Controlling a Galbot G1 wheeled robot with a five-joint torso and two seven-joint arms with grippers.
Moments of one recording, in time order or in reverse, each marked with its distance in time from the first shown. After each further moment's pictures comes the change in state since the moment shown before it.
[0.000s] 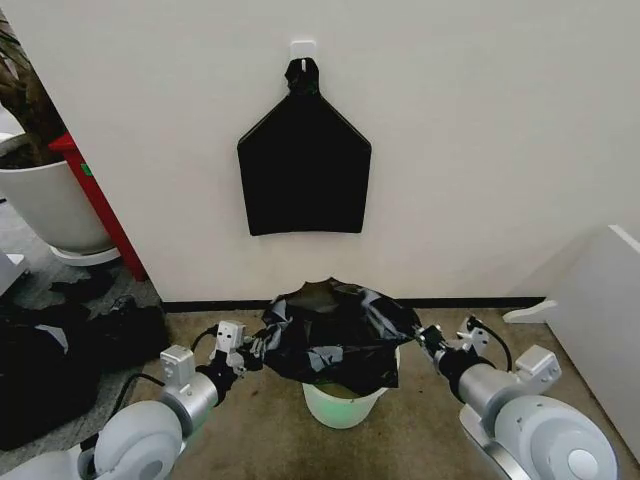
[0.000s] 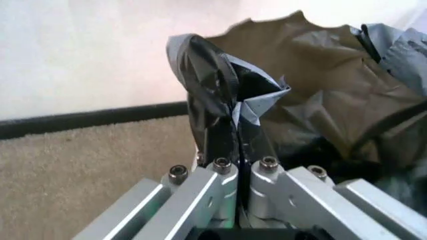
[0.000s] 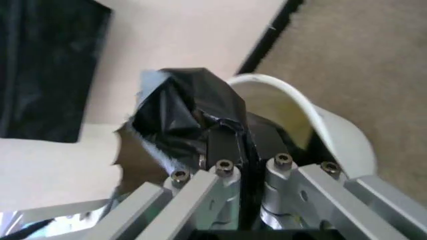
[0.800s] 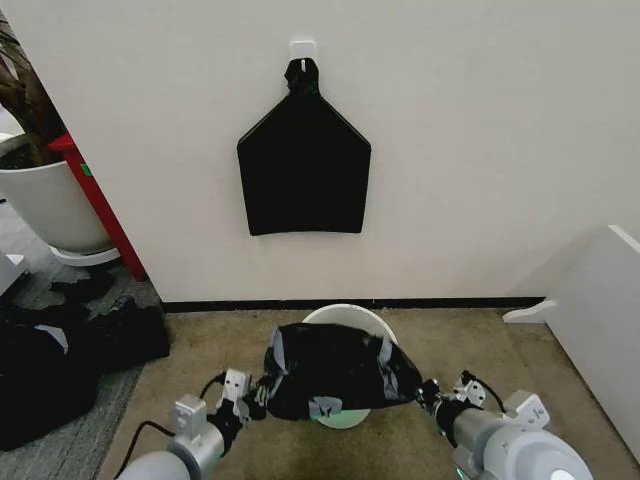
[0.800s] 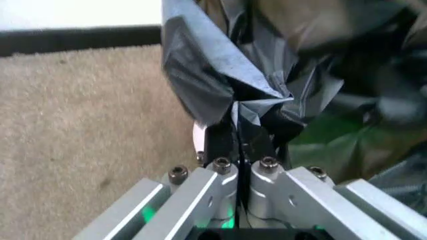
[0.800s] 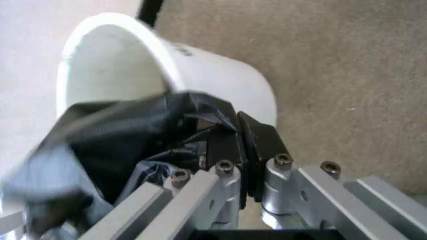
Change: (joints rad) left arm 0.073 -0.085 0.142 0.168 0.182 -0.021 0.044; right arm -0.085 0.065 -0.017 -0.130 0.016 -0.028 0.104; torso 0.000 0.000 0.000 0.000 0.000
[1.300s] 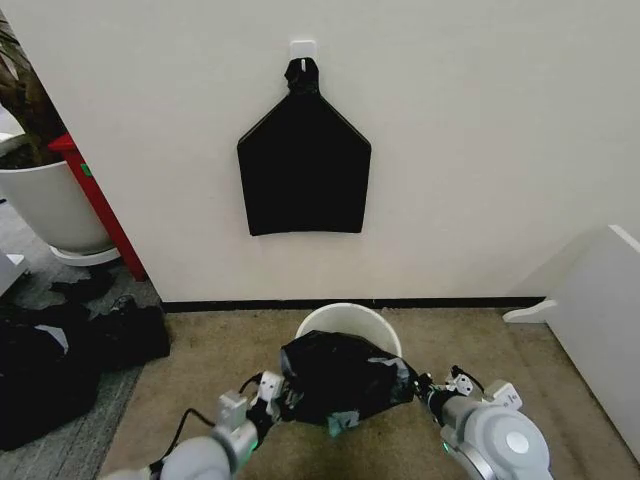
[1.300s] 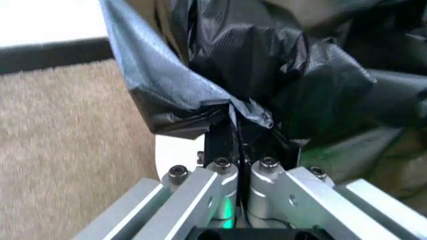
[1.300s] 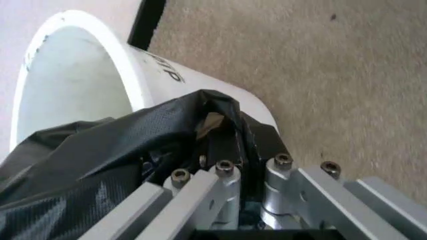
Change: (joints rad) left arm -0.450 -0.107 0.401 0.176 -0.042 -0.024 -0.025; right arm 0.127 0.005 0.021 -0.235 -0.043 -0.064 -0.166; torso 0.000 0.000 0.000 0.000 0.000
